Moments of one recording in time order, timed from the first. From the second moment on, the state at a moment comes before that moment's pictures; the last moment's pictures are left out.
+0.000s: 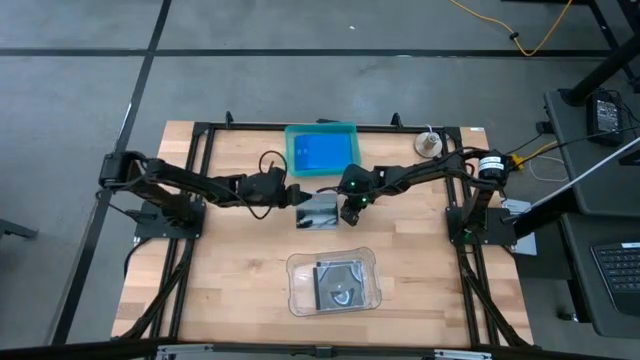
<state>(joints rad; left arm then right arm) 0.08 1.40 0.57 0.37 -0.16 -1.32 -0.20 1.86 0.91 -0.09 -0.24 0.31</state>
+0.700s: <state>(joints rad) 0.08 1.49 0.56 0.11 -0.09 -1.37 -0.21 1.86 0.91 -0.09 -0.24 0.31</state>
